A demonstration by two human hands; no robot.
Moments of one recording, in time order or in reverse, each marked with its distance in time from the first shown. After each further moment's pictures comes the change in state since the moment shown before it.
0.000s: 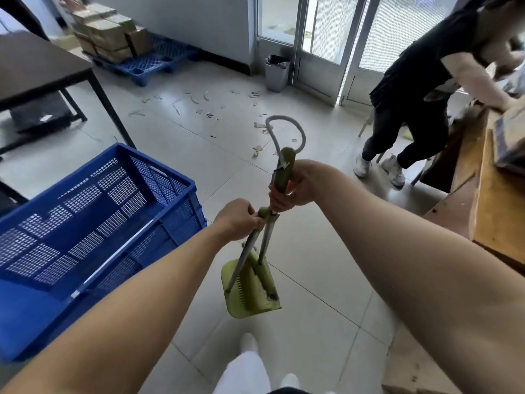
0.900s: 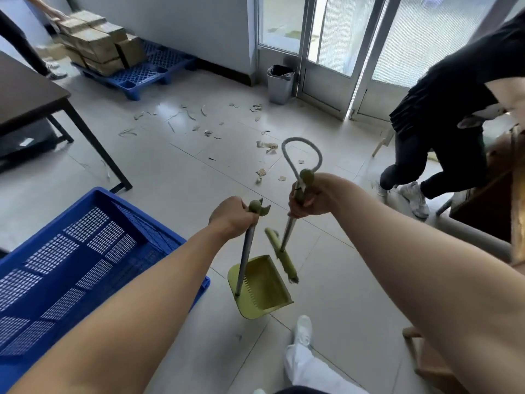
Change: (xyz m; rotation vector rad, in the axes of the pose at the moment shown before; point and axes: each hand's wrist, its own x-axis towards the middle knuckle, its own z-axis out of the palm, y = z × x) left_hand 0.288 0.026 -0.125 0.026 0.120 -0.073; right_hand 0.133 -0.268 -0.033 -0.027 0.089 -0.141
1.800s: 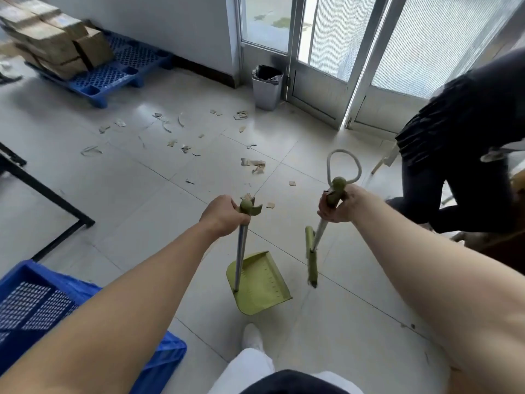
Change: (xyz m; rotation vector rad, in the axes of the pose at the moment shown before) left_hand 0.333 0.113 -0.029 -0.040 -0.061 -0.072; right_hand 0.187 -0.263 -0.143 0.646 0.267 0.035
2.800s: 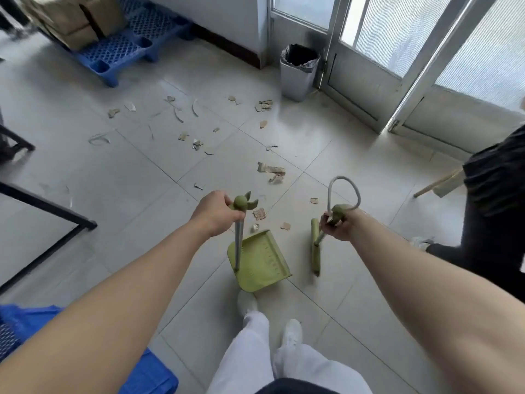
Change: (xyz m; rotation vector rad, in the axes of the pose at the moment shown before) left_hand 0.280 0.065 -0.066 -0.001 0.055 -0.144; right_hand 0.219 -0.179 0.158 -0.208 0.028 -0.030
